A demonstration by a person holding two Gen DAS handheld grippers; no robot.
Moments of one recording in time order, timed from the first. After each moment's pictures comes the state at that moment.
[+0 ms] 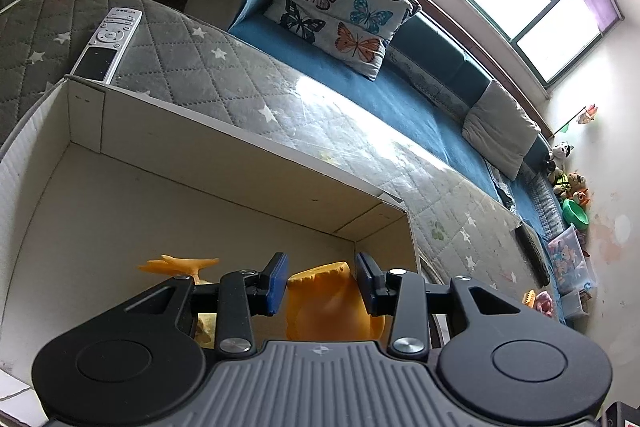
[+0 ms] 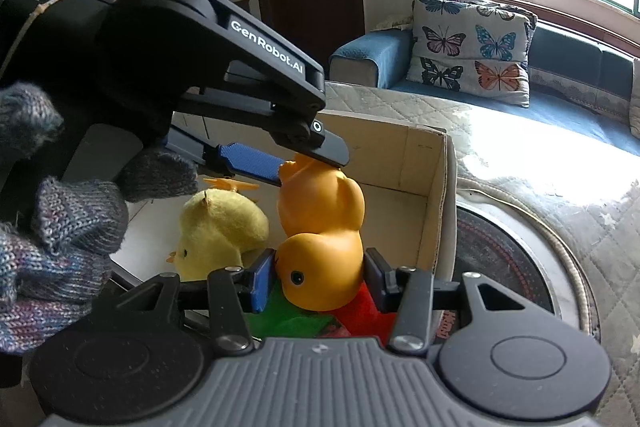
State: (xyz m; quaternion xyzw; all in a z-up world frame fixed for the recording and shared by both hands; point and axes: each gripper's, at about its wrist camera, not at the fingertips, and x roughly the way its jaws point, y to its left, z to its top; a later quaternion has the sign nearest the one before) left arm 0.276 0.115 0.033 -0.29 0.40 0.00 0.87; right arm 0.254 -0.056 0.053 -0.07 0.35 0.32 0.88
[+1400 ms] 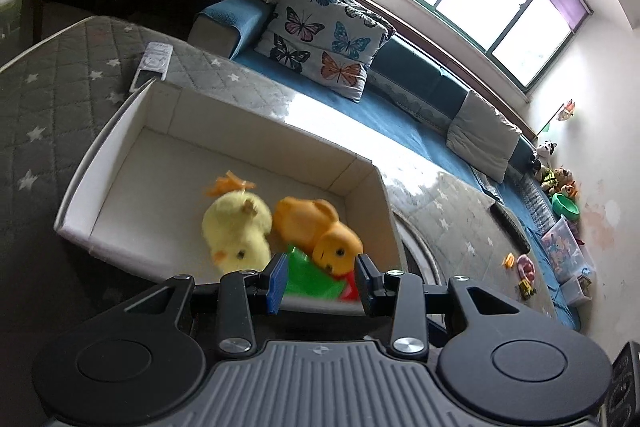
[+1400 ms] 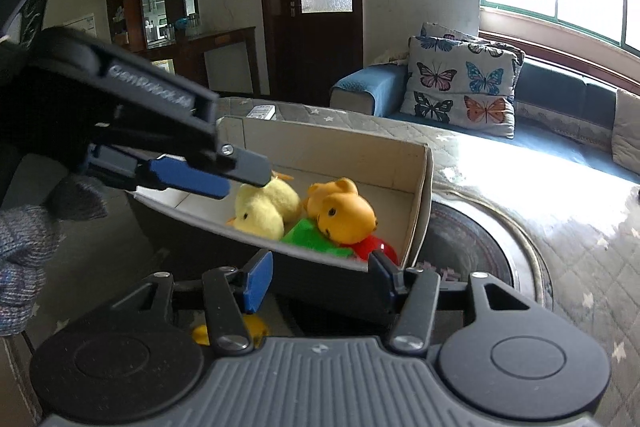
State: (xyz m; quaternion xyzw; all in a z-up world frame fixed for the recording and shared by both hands) left arm 0.143 0.106 0.067 -0.25 0.36 -0.01 0.90; right arm 0.153 -0.096 0.079 -0.07 0.30 0.31 0.90
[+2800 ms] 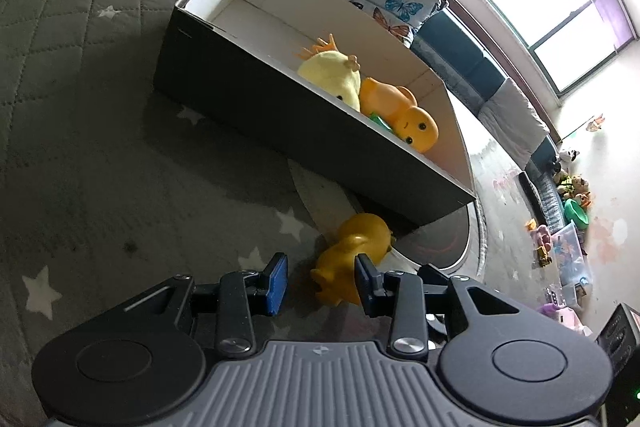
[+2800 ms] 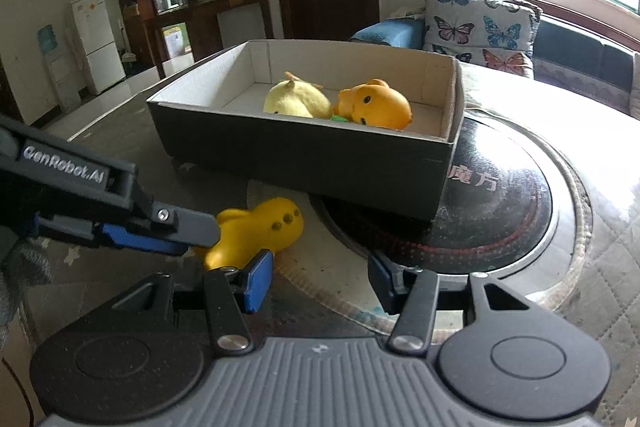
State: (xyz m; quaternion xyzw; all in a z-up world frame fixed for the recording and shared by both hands) left arm 0.076 0.116 -0.004 -0.33 0.41 0.03 0.85; right arm 0.120 -0.096 0.030 -0.08 0.36 0.34 0.87
